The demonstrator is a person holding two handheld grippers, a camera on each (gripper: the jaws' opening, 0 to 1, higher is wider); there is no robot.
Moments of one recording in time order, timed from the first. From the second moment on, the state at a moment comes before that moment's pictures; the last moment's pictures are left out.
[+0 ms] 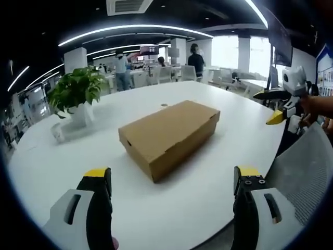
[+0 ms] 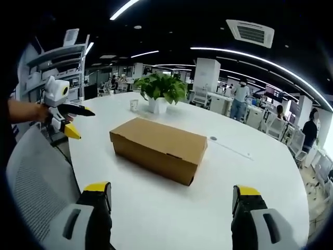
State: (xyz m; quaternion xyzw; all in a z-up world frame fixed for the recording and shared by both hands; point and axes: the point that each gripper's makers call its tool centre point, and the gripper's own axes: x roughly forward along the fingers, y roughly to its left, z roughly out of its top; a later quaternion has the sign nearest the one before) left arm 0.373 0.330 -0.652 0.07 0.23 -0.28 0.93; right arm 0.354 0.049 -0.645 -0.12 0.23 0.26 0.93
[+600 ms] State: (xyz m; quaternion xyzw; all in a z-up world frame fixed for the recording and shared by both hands) left arm 0.386 0.332 -0.657 0.07 0.24 -0.28 0.93; right arm 0.369 0.062 -0.655 -0.14 0.24 0.29 0.92
